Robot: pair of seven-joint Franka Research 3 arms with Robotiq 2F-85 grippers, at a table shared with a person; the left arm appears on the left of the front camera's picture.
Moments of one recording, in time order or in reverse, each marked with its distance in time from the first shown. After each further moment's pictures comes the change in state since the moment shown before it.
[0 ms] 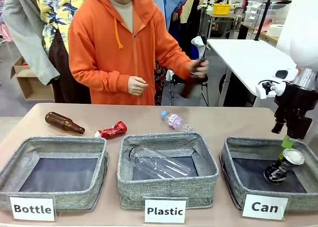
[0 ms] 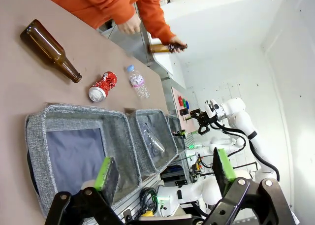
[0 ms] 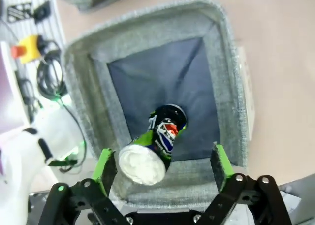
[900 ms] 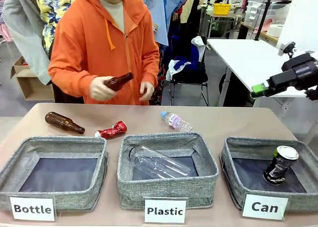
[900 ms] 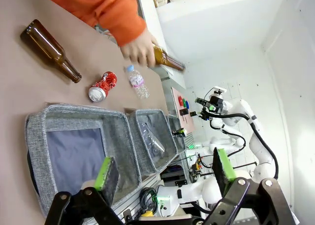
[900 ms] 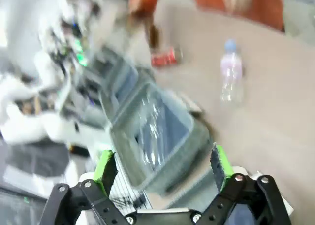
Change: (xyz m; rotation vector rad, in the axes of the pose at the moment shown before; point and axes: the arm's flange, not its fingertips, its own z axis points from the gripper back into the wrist) left arm 0.000 0.000 0.000 0.000 0.000 0.000; right arm -0.022 -0.054 0.037 0.377 -1.005 -0.564
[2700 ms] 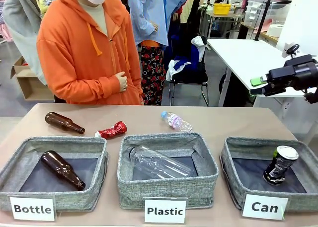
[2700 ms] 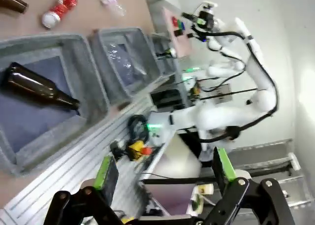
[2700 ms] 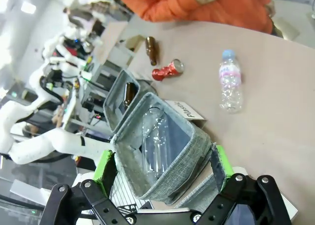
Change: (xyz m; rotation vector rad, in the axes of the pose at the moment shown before) left arm -0.044 -0.072 -0.029 0.017 0.417 -0.085; right arm 0.000 -0.001 -0.002 -0.005 -0.006 -0.019
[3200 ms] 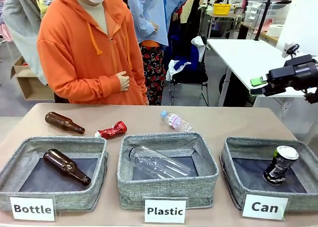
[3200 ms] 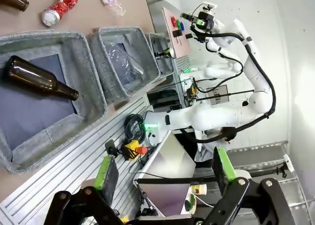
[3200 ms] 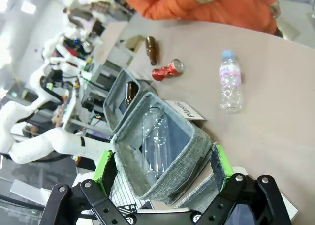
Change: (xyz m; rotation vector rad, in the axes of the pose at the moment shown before) left arm 0.002 -0.002 0.003 -0.030 0.002 0.041; right arm 0.000 0.000 0.000 0.000 0.000 0.000
